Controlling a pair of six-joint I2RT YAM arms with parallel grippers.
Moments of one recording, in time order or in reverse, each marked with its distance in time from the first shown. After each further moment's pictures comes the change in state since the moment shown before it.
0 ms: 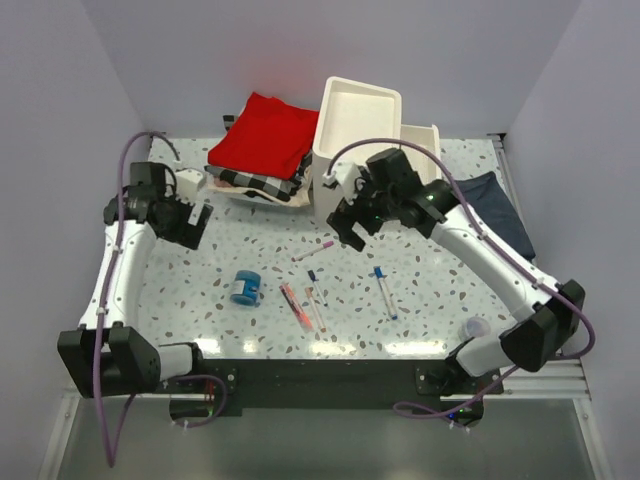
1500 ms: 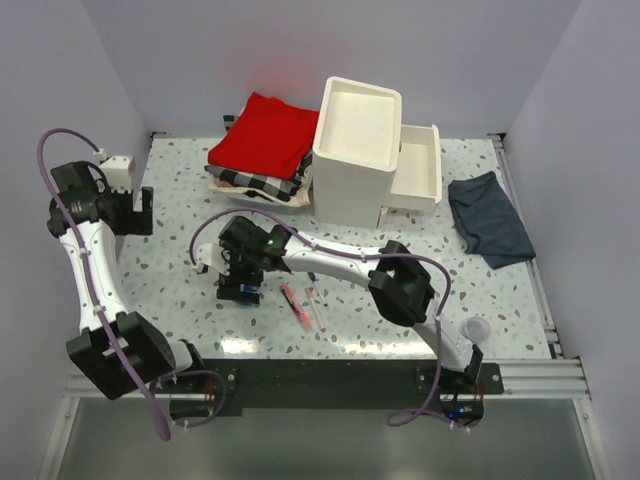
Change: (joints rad) left arm 0.450 0.026 0.087 0.087 0.167 0.004; right arm 0.487 0.823 0.473 0.204 -0.023 -0.102
